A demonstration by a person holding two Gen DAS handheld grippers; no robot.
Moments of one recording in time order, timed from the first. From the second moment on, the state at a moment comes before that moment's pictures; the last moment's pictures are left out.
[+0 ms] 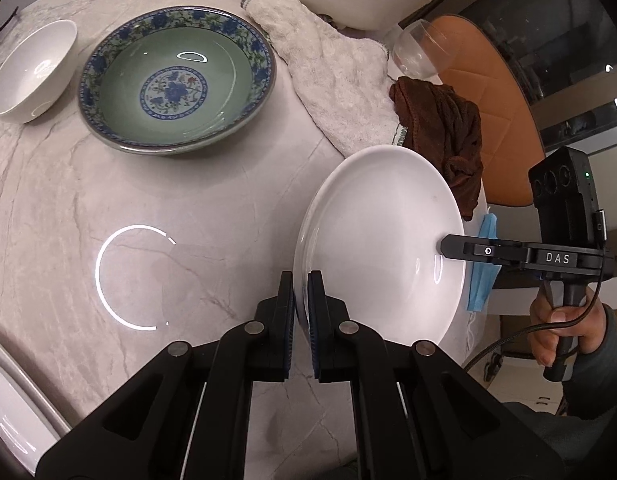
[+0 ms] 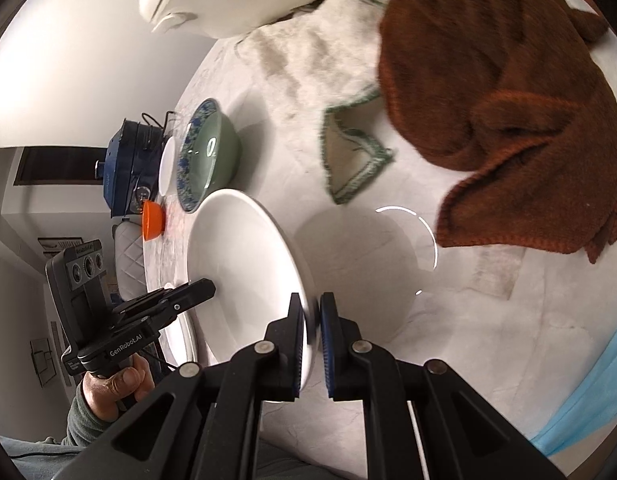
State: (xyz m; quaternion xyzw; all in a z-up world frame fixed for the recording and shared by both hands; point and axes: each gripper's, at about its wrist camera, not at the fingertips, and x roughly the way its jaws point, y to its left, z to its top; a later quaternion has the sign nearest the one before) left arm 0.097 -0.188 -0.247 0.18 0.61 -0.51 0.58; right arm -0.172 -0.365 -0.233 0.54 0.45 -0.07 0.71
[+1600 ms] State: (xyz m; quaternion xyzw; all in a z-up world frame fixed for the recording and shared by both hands) left arm 0.294 0.213 -0.266 0.08 0.64 -0.33 0.69; right arm 0.116 -0.063 -0.232 0.38 0.59 0.09 0.71
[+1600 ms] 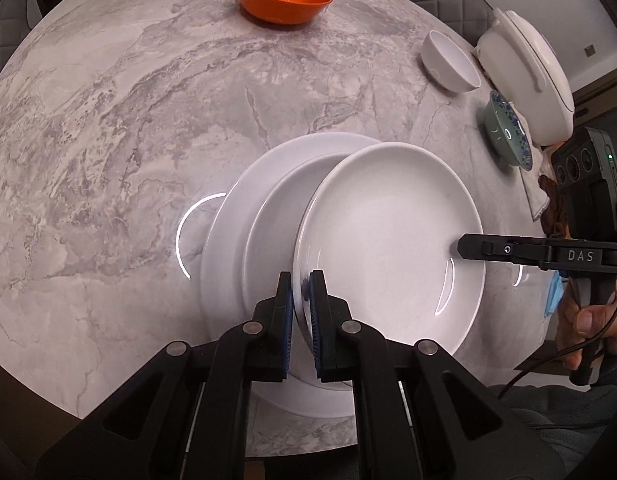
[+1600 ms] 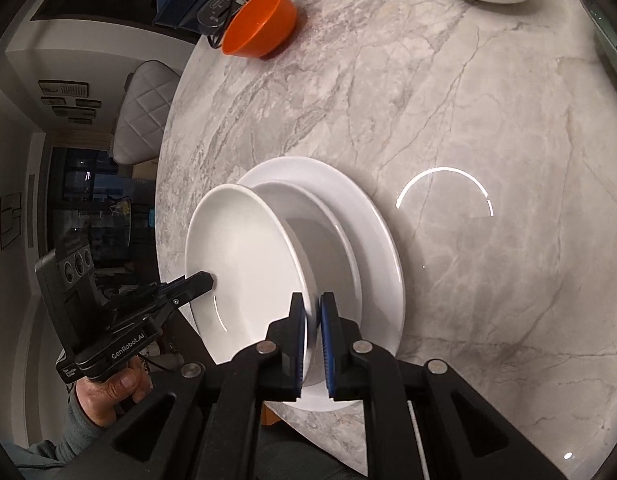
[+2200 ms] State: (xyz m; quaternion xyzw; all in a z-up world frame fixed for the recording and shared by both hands) left arm 0.296 0.200 -0.296 0.11 0.65 -0.33 0.68; right arm 0.127 -0.047 -0.256 0.35 0.62 0.06 0.70
